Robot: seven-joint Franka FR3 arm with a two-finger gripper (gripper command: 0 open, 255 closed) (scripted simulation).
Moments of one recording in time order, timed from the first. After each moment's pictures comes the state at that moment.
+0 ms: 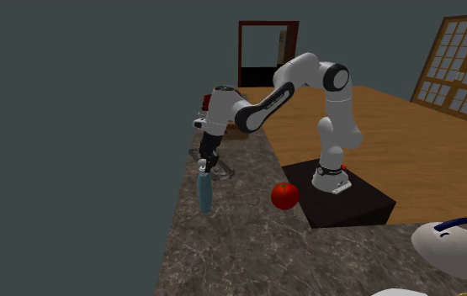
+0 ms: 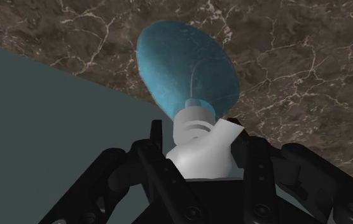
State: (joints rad) arm -0.07 0.26 0.05 -1.82 -0.04 2.36 -0.14
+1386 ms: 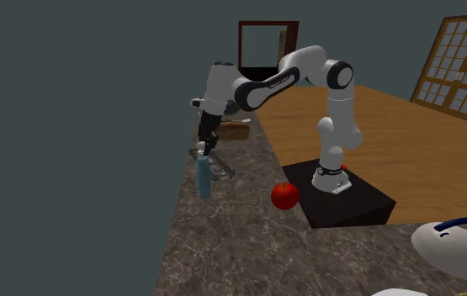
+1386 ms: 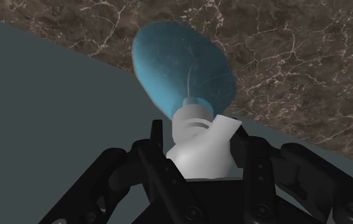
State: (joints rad) arm -0.07 0.21 0.05 -1.67 -0.03 2.16 -0.14
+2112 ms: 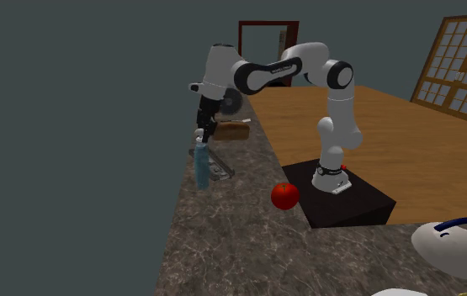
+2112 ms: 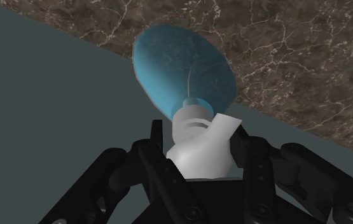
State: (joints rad) arm -0.07 0.21 0.05 -1.53 -0.03 2.02 -0.15
